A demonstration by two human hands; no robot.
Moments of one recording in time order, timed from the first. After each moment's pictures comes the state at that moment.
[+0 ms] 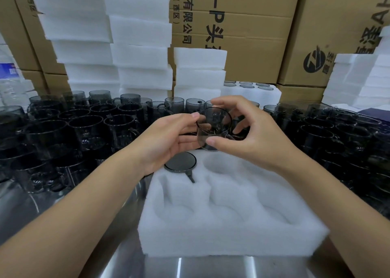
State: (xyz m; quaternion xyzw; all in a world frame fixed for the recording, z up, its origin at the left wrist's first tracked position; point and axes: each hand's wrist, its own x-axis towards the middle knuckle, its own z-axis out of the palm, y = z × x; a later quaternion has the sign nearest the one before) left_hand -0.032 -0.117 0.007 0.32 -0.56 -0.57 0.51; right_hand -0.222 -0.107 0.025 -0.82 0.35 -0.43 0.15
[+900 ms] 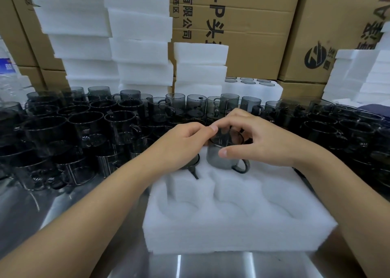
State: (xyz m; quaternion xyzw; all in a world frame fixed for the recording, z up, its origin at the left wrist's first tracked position) left_hand -0.045 -0.104 0.002 0.50 -0.73 -0.30 0.36; right_hand -0.236 -0.117 0.029 -0.87 0.36 -0.24 0.23
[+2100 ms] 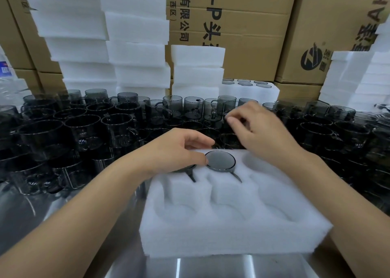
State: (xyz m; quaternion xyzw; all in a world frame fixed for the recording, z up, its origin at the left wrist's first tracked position) left_hand -0.032 -0.113 -0.001 0.45 -0.74 -0.39 0.32; right_hand -0.236 -0.142 0.012 -0.79 0.49 -0.36 -0.04
